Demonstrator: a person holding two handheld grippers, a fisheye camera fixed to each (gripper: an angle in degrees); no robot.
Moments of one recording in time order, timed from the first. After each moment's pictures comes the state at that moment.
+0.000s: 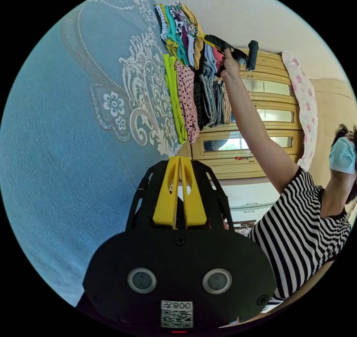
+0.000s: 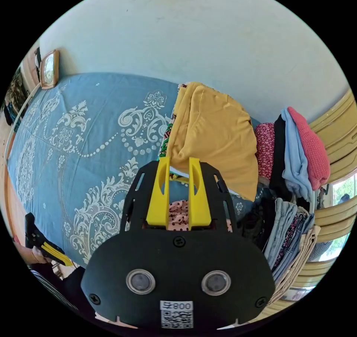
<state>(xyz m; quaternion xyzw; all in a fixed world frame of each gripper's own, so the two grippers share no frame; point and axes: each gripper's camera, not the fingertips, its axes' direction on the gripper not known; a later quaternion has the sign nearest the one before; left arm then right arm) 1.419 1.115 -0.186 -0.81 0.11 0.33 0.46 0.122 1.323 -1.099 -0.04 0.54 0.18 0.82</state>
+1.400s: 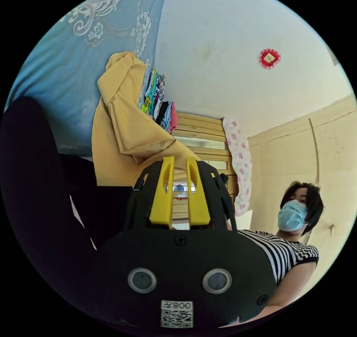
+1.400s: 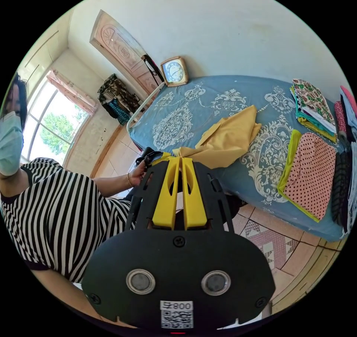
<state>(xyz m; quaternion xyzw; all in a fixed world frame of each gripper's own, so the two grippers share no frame) 1.546 0.694 -0.459 -0.72 0.24 0.07 0.65 -0.176 1.678 -0.824 0.03 0.19 0.12 0.97</state>
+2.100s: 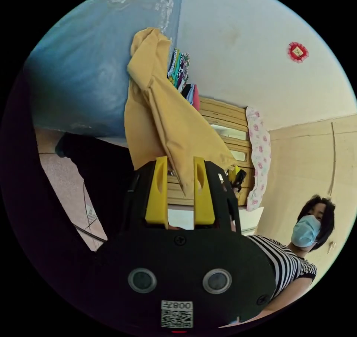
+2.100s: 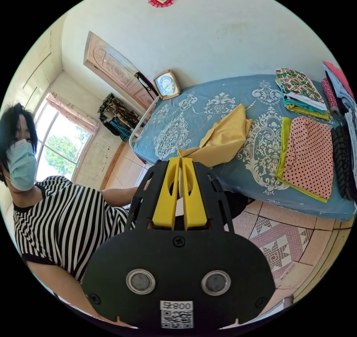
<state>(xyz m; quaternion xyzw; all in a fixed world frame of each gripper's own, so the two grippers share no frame) 1.555 0.721 -0.508 -0.77 0.16 0.10 0.61 -0.089 1.817 -0.823 0.09 0.16 0.17 0.97</state>
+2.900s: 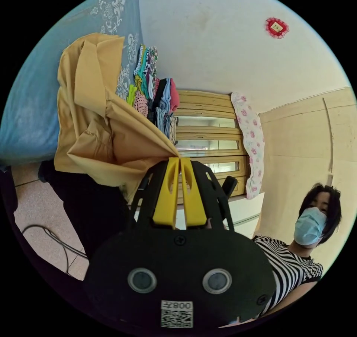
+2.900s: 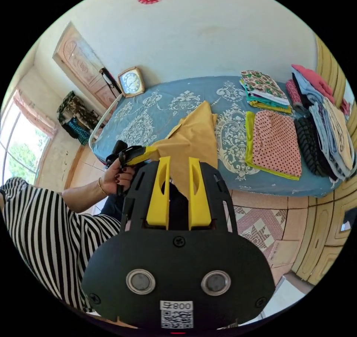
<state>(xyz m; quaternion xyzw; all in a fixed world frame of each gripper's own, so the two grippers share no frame) 1.649 0.828 -0.561 -0.77 0.23 0.14 0.58 -0.024 1.913 -0.697 0.07 0.34 0.20 0.92</state>
